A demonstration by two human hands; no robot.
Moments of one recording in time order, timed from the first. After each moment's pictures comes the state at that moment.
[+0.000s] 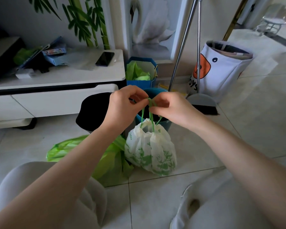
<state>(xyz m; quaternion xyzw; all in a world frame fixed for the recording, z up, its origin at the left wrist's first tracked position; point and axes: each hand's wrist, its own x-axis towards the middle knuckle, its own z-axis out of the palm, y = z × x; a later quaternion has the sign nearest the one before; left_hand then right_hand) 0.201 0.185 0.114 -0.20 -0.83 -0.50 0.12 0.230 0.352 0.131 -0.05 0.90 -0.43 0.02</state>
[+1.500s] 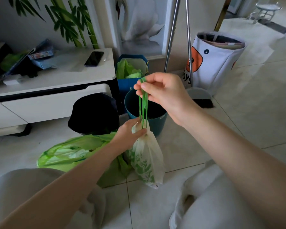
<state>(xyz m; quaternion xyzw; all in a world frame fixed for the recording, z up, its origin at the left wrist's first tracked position) 0.206 0.208 0.003 -0.12 -0.90 -0.40 -0.16 0.236 0.356 0.149 0.00 0.71 -0.70 -0.05</state>
